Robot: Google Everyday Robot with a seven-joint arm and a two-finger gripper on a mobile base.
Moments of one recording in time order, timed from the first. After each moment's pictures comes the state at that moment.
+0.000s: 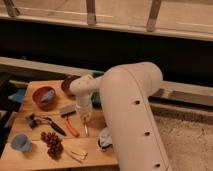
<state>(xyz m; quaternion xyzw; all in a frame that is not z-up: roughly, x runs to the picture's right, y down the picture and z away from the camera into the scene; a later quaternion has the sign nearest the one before) -0.115 0.180 0.865 -0.37 0.24 0.57 0.70</state>
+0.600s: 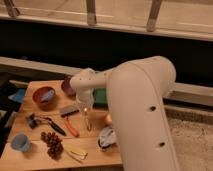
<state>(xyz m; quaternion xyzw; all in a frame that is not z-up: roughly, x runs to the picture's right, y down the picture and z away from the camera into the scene) -0.102 0.118 0.828 -0.30 0.19 0.59 0.72</state>
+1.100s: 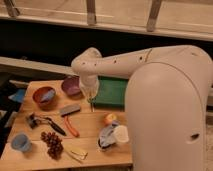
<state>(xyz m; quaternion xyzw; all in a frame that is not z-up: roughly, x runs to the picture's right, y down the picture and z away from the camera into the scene) -0.054 0.013 0.776 -0.22 0.16 0.64 0.72</state>
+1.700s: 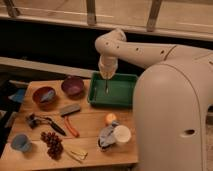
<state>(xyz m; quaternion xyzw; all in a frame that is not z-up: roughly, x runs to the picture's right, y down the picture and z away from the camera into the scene) 0.042 -0.088 0.803 -0.18 0.12 0.71 0.67</state>
